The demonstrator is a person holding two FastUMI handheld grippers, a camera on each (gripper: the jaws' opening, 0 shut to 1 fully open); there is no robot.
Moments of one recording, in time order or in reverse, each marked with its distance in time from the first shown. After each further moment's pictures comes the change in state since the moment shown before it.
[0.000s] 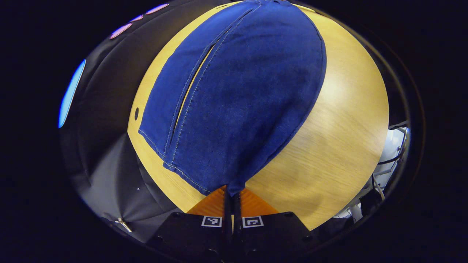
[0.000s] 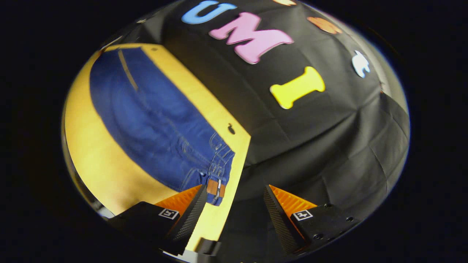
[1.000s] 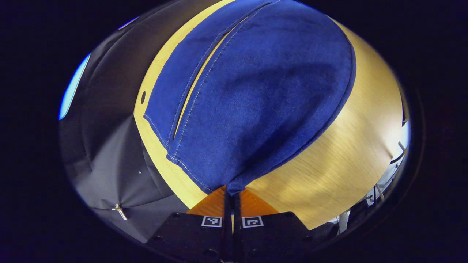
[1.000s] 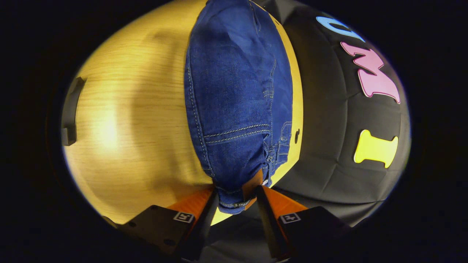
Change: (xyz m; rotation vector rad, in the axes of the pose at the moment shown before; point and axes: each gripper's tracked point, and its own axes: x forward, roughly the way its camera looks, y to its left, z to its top) left arm -0.001 0.000 0.005 -0.103 0.133 0.047; right arm 0.117 0.067 -0.085 -0.662 -0.008 0.286
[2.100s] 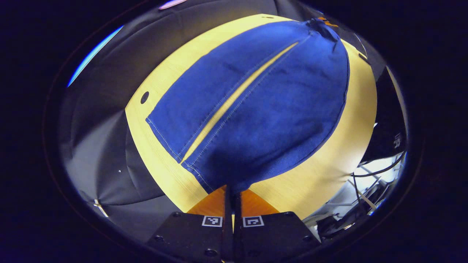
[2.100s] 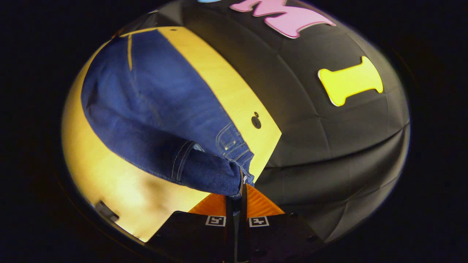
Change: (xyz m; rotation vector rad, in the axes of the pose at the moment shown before) left arm -0.071 0.048 0.049 -0.220 -0.162 -0.310; right arm -0.042 -0.158 0.042 0.703 0.029 -0.032
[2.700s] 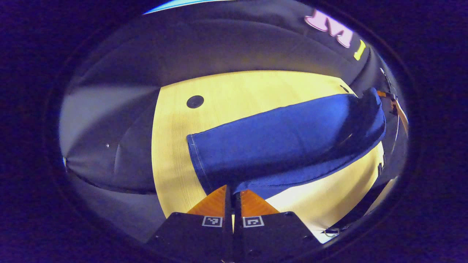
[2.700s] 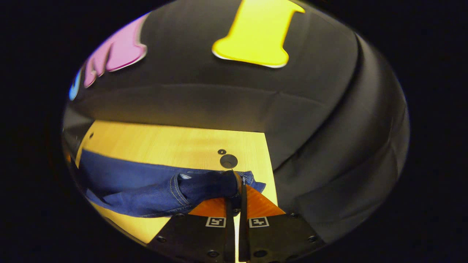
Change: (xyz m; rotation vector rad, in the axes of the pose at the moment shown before) left arm -0.024 0.117 0.106 -0.645 -0.189 -0.048; right arm -0.034 -0.102 0.097 0.920 0.045 -0.017
